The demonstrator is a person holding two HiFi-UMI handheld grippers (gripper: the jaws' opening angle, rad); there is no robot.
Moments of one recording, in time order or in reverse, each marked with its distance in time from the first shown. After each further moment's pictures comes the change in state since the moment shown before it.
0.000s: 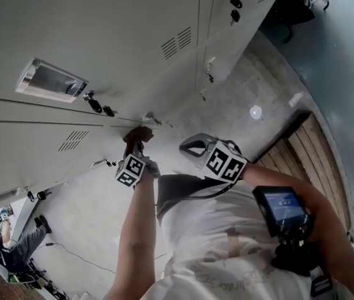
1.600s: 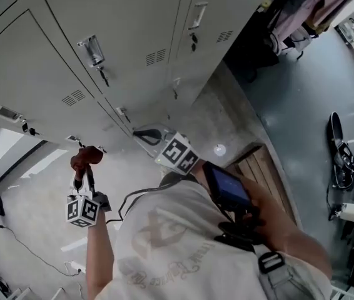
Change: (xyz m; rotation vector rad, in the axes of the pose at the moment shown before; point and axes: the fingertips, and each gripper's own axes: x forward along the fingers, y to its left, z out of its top) left arm -0.309 -0.111 0.090 0.237 -0.315 -0.058; right arm -0.100 0.068 0.136 -0.171 -0.241 -0.019
